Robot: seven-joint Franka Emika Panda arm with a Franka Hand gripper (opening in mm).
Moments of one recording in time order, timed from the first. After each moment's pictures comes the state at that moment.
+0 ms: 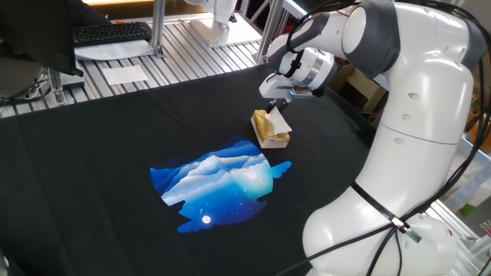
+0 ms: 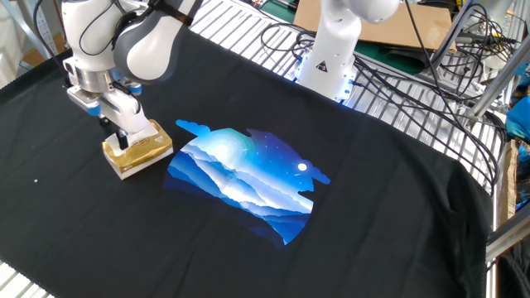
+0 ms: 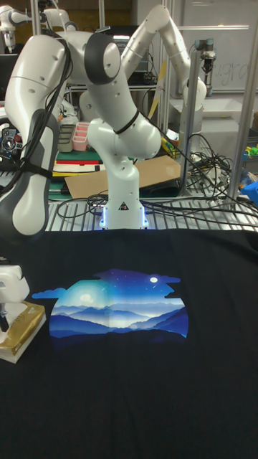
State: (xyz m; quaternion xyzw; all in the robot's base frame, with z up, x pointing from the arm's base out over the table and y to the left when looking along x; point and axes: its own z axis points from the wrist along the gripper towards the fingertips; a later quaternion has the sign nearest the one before) arm 0.541 -0.294 0.115 0.09 0.99 0.06 0.07
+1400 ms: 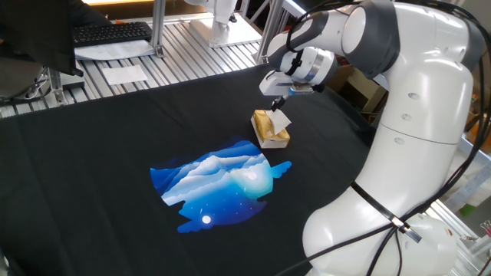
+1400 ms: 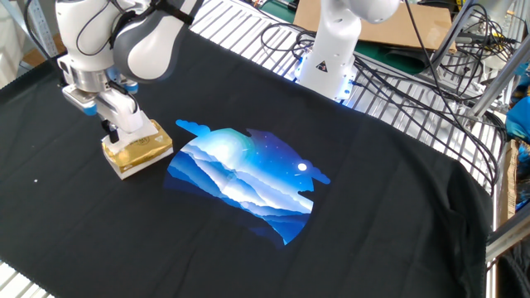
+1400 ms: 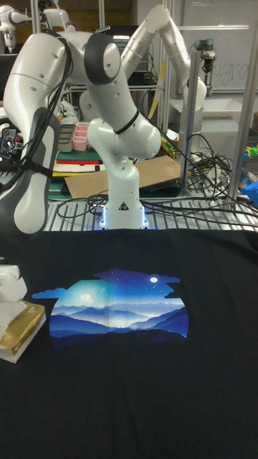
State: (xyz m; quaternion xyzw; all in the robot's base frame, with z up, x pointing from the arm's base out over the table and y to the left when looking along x) arm 0.547 -0.300 0.124 0.07 1.00 0.04 0.06
